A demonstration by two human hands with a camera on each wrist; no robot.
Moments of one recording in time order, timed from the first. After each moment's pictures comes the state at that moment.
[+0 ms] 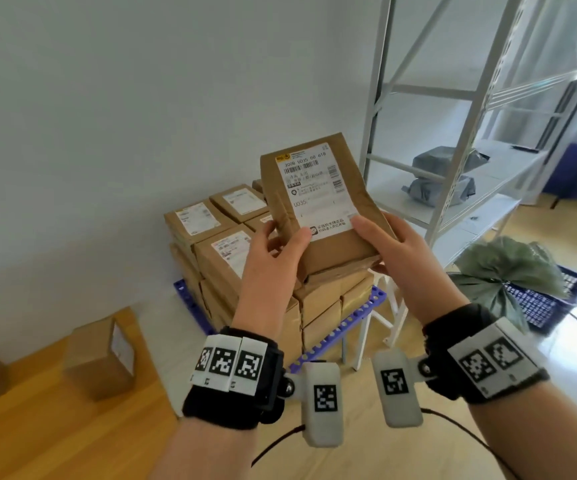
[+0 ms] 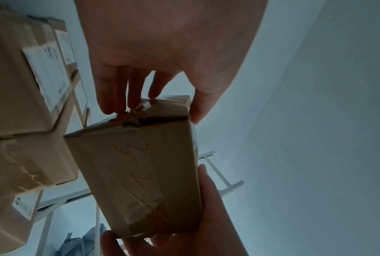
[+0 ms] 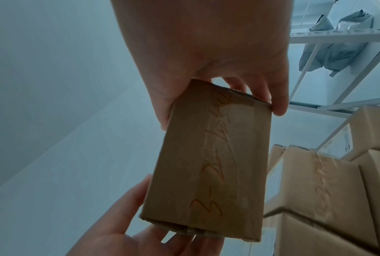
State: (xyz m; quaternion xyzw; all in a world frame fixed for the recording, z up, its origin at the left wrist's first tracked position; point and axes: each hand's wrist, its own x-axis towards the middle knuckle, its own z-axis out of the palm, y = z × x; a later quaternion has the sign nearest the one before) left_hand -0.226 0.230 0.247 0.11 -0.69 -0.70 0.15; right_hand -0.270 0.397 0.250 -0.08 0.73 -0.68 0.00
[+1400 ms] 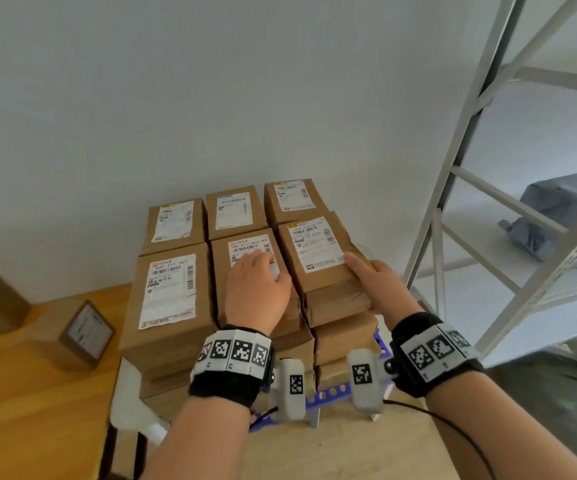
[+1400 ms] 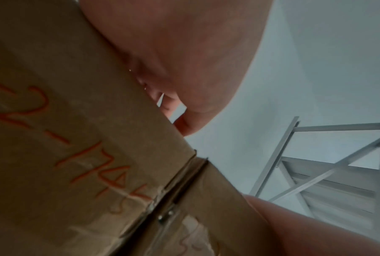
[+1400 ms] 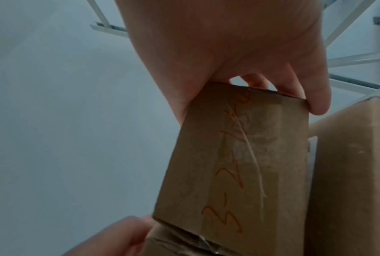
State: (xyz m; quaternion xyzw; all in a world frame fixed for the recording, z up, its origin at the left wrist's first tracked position) left_hand -0.451 0.270 0.162 0.30 -0.91 -0.21 0.19; right_hand -0.575 0.423 0.151 -0.09 0.82 -0.52 0.22
